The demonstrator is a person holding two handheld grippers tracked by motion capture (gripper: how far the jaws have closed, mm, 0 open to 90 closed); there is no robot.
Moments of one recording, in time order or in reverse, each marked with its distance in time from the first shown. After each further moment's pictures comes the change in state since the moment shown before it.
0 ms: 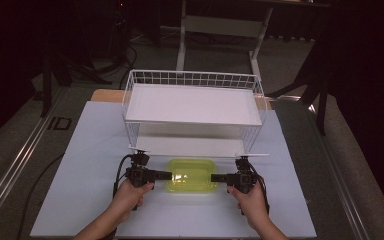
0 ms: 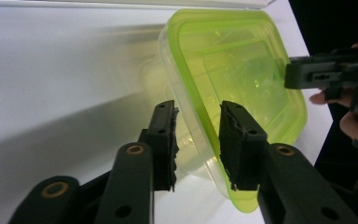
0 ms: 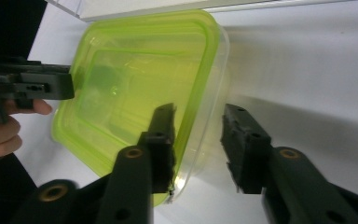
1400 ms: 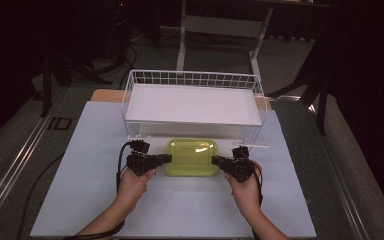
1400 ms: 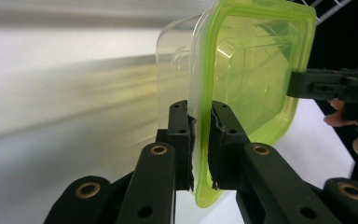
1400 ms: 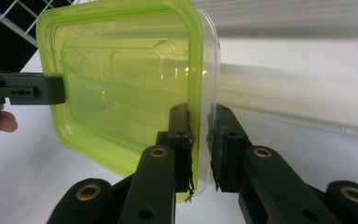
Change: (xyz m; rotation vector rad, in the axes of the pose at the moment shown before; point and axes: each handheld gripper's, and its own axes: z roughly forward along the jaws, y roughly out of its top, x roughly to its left) left arm -0.016 0.032 -0.011 -0.196 0.086 0.118; right arm 0.035 0.027 -0.008 -0.228 -0.151 -0.182
